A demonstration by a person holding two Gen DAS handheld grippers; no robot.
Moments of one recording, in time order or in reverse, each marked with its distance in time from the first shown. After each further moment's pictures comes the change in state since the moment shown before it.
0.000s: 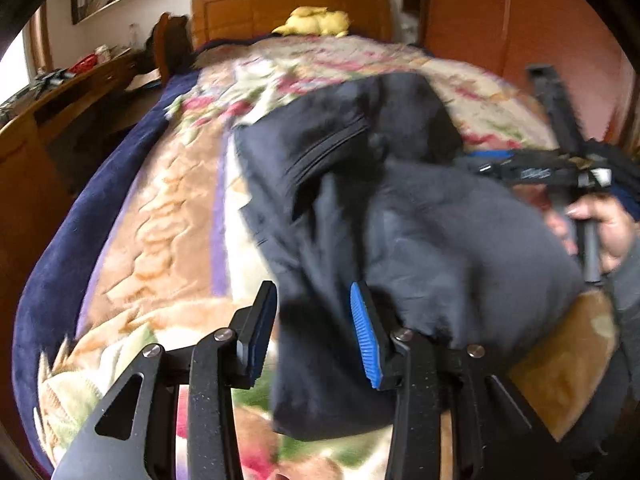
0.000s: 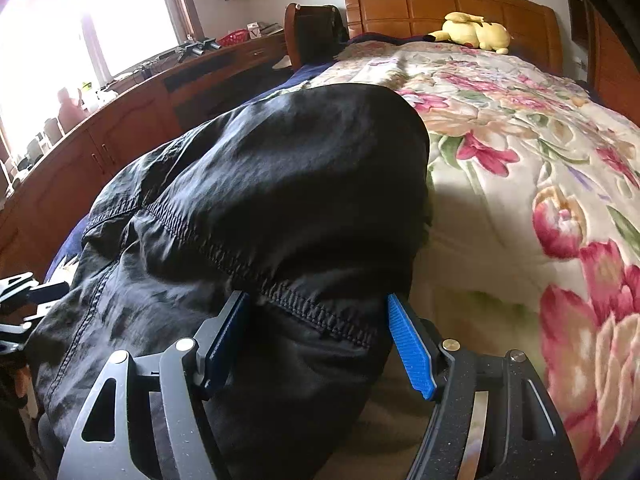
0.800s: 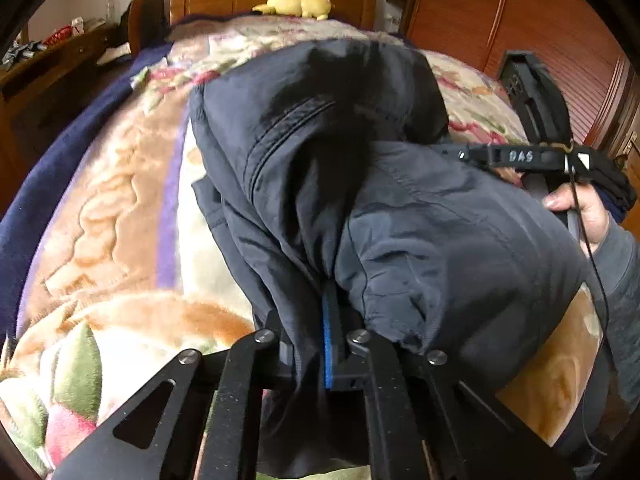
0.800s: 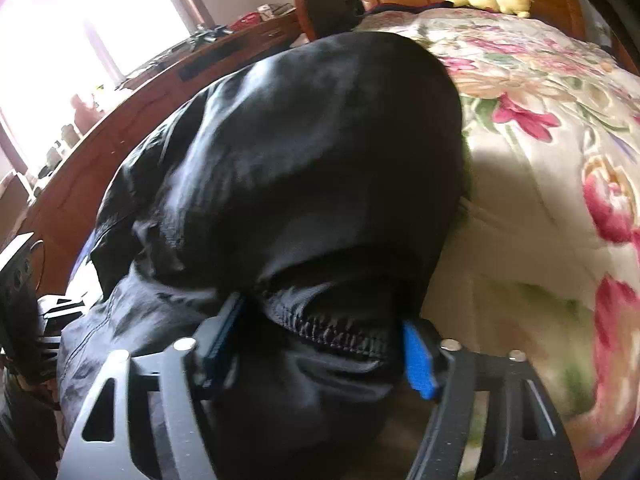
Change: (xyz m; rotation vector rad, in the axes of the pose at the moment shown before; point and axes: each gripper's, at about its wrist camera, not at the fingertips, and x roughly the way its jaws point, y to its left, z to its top) left arm 0.035 0.002 0.005 -0.034 0.030 -0.173; right arm 0.033 -0.016 0.007 0.031 0.085 0.168
